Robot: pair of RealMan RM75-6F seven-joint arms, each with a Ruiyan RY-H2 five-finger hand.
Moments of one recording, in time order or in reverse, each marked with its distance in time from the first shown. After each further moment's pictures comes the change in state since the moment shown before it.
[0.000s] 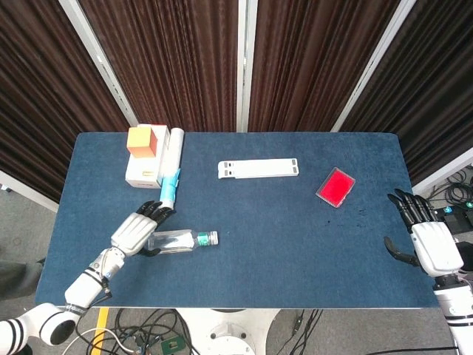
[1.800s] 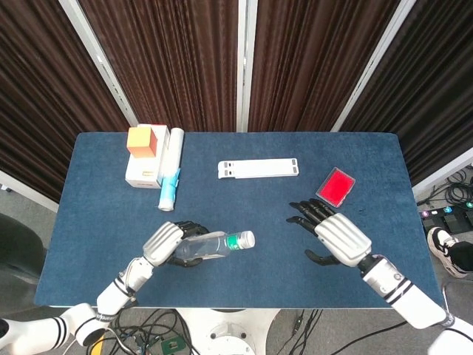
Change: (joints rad) left arm -0.040 -0.285 0.086 0.256 0.292 0.336 -0.598; right arm 0.355 0.065 0.037 -0.286 -0.059 -0.445 -0.068
